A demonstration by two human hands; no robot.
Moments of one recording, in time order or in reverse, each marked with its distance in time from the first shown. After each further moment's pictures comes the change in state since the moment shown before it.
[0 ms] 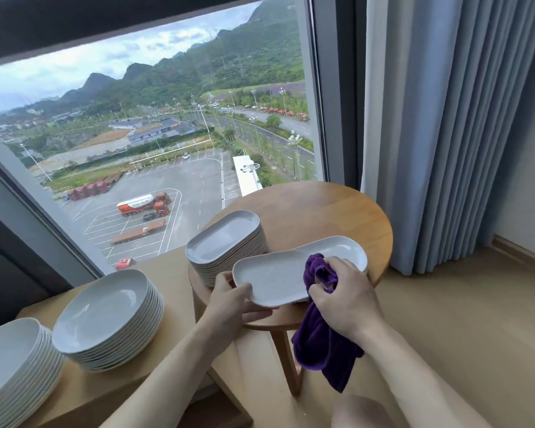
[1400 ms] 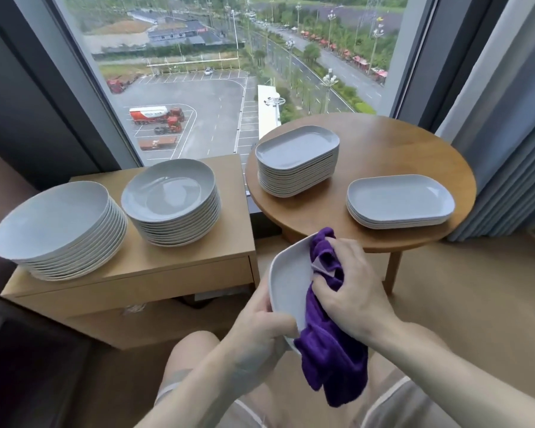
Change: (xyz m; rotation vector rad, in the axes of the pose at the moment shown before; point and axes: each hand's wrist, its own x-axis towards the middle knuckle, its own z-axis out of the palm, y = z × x) left_hand -0.136 -0.091 -0.112 -0.295 -0.431 -0.055; right_hand -0.111 -0.054 0.100 -0.105 -0.316 -0.104
